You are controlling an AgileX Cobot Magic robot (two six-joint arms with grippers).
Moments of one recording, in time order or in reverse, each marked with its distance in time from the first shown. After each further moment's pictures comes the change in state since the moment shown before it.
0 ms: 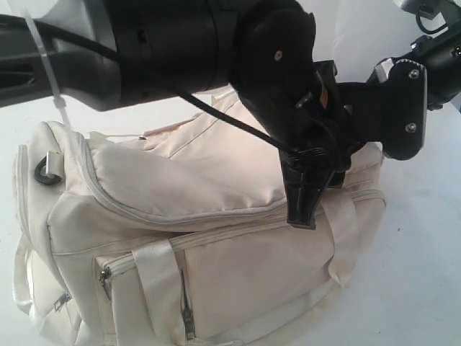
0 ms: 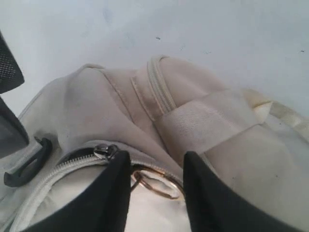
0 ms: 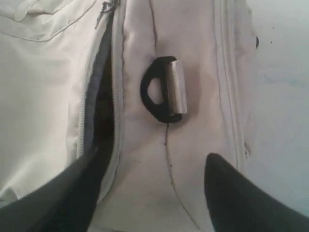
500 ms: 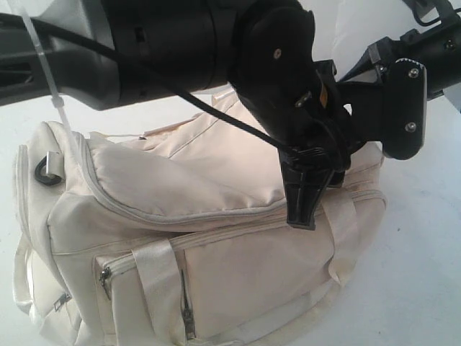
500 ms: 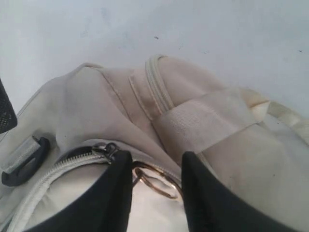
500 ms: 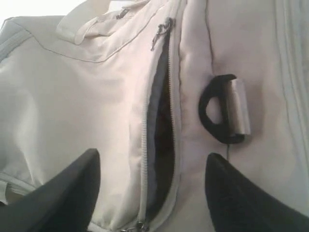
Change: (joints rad) left arm 0.000 -0.002 0.000 -0.004 0.005 -0.001; right arm 0.000 0.019 0.000 0.167 0.084 0.000
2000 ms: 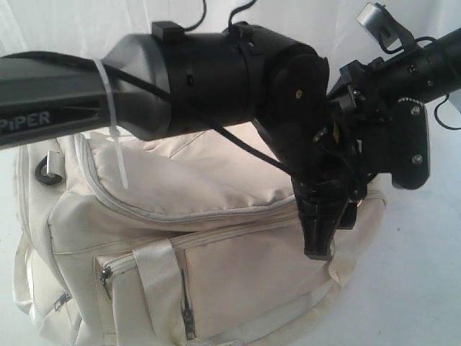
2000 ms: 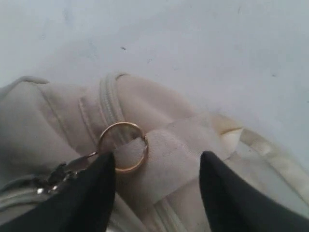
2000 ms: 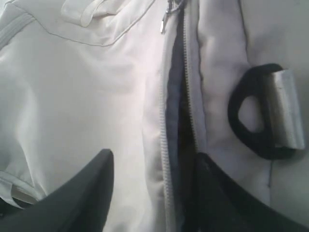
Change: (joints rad) left arm 0.000 0.090 0.000 -0.114 -0.033 0.022; right arm 0.055 0.106 0.000 0.038 0.025 0.000
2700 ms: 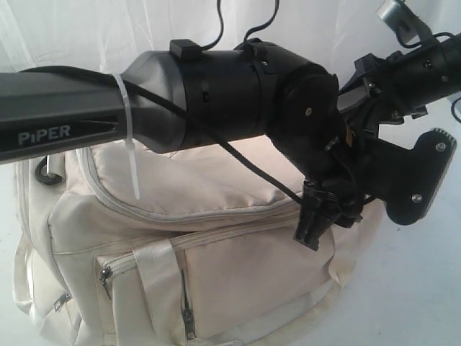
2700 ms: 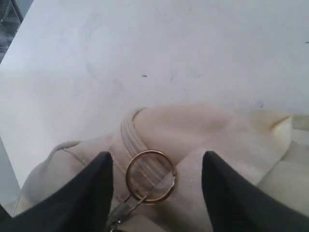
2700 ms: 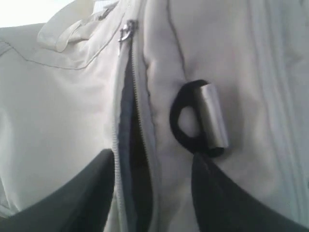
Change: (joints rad) left arm -0.015 0.022 0.000 0.021 -0.120 0.365; right arm -0.059 -0.001 -0.003 -0.001 -0.053 0.015
